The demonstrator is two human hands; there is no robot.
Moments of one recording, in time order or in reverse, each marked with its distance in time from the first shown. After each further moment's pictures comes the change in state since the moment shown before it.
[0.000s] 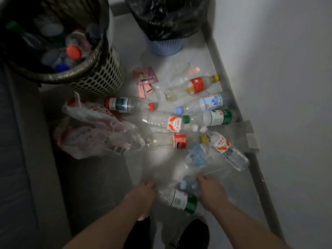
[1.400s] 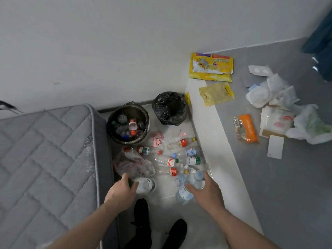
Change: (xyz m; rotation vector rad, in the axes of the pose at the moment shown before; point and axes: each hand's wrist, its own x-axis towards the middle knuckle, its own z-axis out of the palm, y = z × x) left_hand -0.456 0.033 -0.230 -0.810 0.633 -0.480; right_hand -0.381 -0.061 -0.345 0.731 0.416 -0.005
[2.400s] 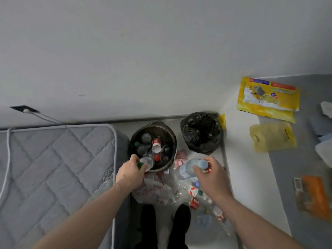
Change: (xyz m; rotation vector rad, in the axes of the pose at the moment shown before) left_hand 0.225 -0.004 -0.139 -0.099 0.162 -0.115; right_hand 0.199 -0.210 0.059 -0.011 0.010 -0.252
